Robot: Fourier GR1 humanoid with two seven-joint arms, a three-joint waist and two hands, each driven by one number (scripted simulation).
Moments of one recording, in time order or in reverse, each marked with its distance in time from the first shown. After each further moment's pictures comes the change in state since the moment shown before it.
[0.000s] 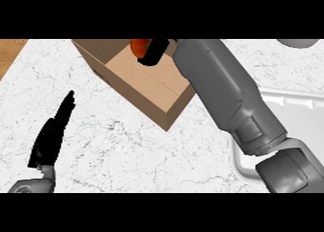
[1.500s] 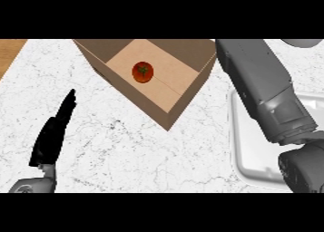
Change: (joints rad) left arm -0.008 -0.007 -0.002 -0.009 -0.005 -0.004 0.006; right arm 0.009 -0.117 -0.340 0.182 -0.473 -0.269 -0.201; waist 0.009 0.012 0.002
